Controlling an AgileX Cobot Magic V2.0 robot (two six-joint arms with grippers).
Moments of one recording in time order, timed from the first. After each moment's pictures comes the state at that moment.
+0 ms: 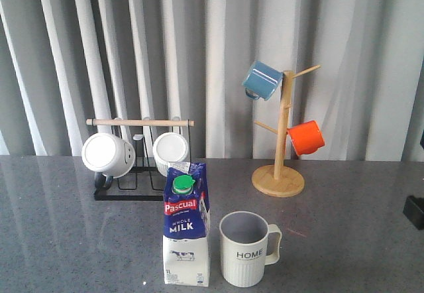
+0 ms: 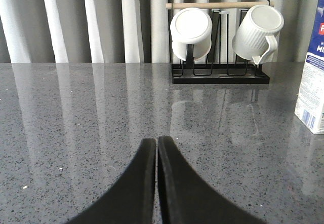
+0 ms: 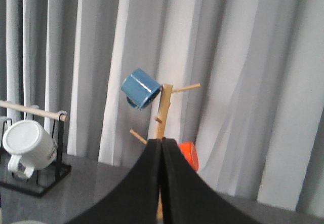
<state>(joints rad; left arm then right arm) 0.04 -0.01 0.02 0.07 0.12 -0.09 0.13 0.87 -0.70 -0.11 -0.17 0.00</state>
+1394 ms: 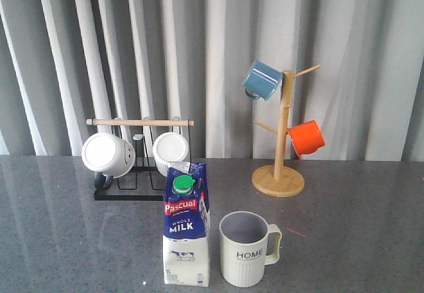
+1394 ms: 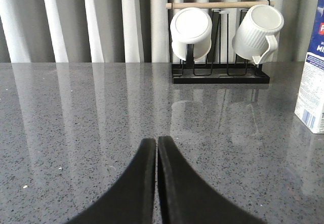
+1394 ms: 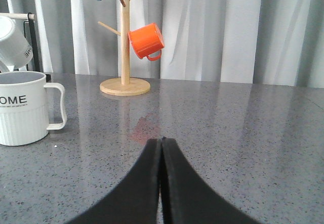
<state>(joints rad) 0.04 -0.01 0.02 0.07 0.12 -0.09 0.01 -0.01 0.03 -0.09 0.06 0.09</state>
